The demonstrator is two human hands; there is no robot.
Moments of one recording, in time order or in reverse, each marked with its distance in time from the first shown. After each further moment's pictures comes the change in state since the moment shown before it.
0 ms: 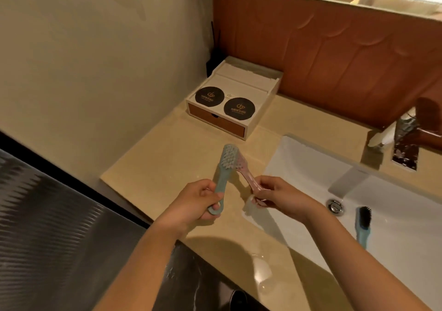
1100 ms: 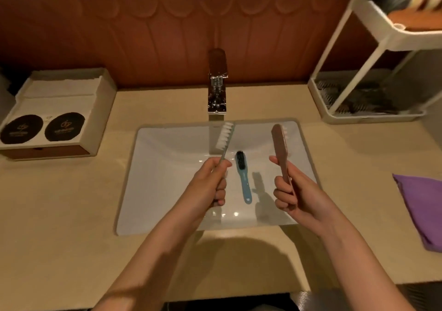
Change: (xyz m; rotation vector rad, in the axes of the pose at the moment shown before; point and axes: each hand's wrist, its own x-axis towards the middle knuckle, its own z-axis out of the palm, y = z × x) left_hand -0.014 0.020 0.281 0.147 -0.512 0.076; right_hand -0.253 0.119 -0.104 1.045 0.685 -0.244
